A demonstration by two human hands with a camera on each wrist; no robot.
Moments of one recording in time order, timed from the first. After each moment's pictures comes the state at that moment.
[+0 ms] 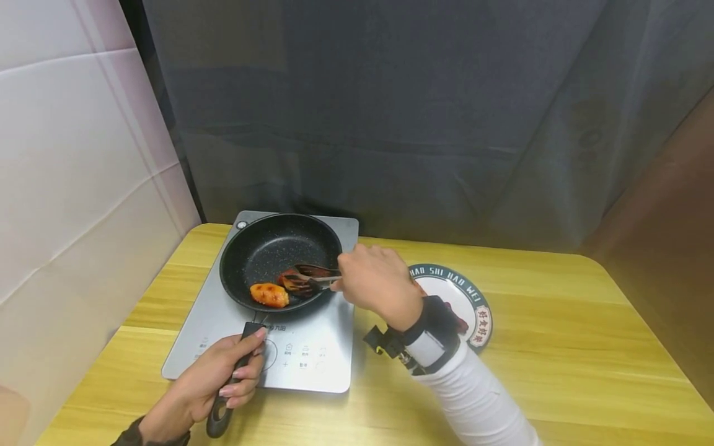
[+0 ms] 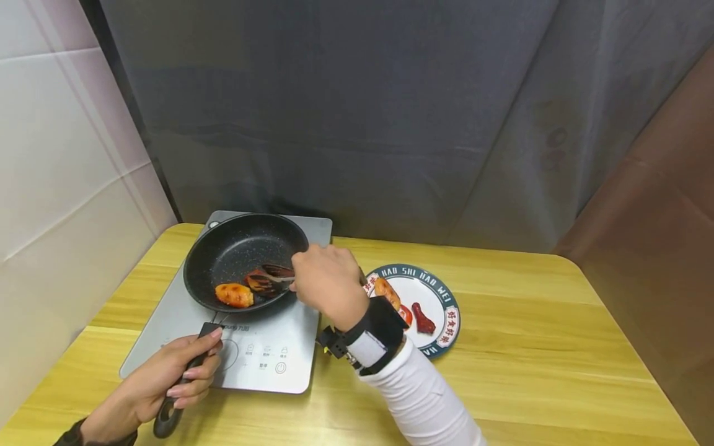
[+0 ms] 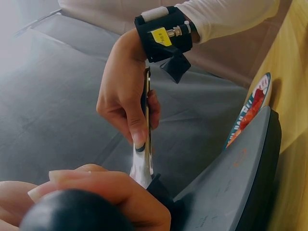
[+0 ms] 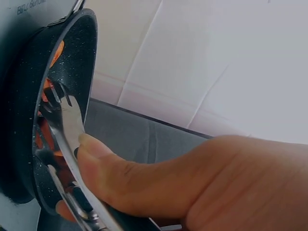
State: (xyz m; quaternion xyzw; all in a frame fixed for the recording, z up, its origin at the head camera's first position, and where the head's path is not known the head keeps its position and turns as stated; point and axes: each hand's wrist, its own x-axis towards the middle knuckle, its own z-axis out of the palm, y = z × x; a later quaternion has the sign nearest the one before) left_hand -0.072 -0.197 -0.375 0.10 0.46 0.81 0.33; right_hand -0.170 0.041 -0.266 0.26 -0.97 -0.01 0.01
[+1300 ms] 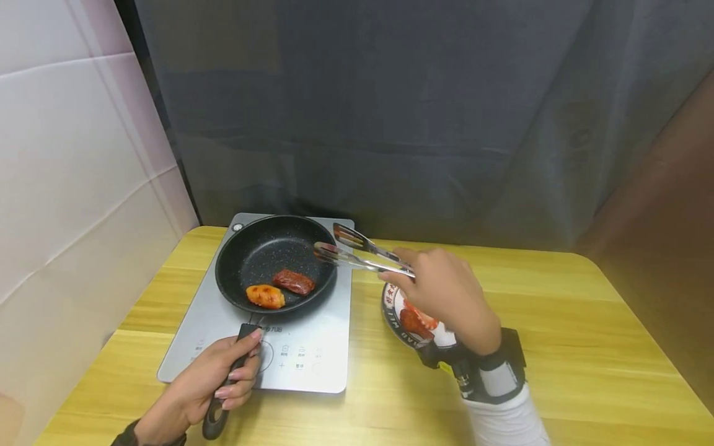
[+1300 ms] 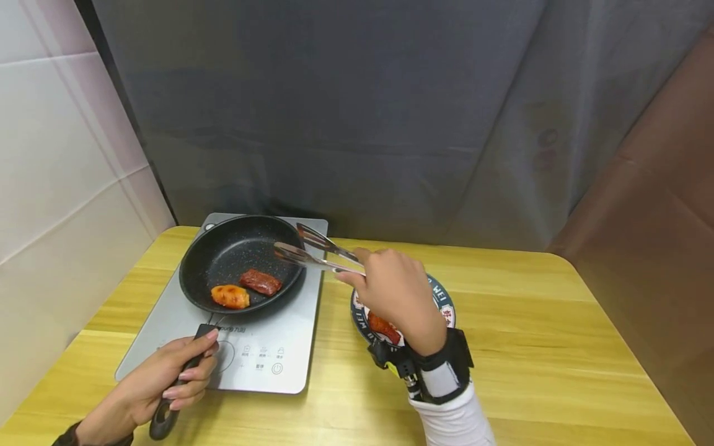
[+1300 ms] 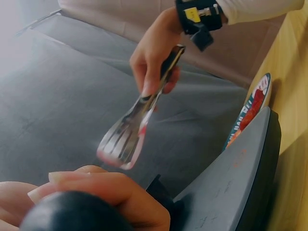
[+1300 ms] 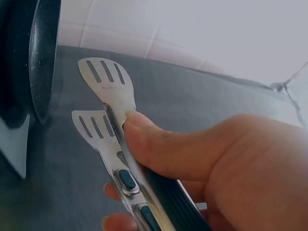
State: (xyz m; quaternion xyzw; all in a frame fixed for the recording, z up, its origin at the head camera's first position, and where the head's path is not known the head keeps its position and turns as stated) left_hand -0.071 -0.199 -0.375 0.10 0.48 0.81 0.33; right_hand -0.163 0.131 -0.276 0.23 -0.96 0.10 0.09
